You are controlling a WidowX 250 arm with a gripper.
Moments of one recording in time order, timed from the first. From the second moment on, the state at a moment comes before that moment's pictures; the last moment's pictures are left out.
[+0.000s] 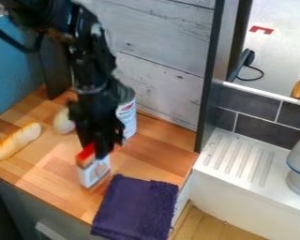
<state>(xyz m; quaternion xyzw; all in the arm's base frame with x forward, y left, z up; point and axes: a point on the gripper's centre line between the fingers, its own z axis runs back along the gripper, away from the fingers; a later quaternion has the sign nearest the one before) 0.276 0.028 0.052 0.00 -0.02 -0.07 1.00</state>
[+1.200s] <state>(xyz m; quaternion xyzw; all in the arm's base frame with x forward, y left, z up) 0.394 0.005 0.055 -0.04 -0.05 -0.08 1.00</state>
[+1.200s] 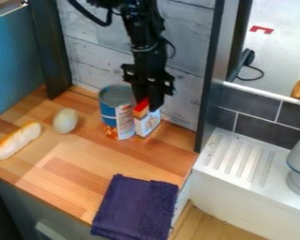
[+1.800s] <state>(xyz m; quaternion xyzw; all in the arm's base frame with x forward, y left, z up) 0.399 -0.008 0.034 -0.02 -0.04 -0.08 1.00</state>
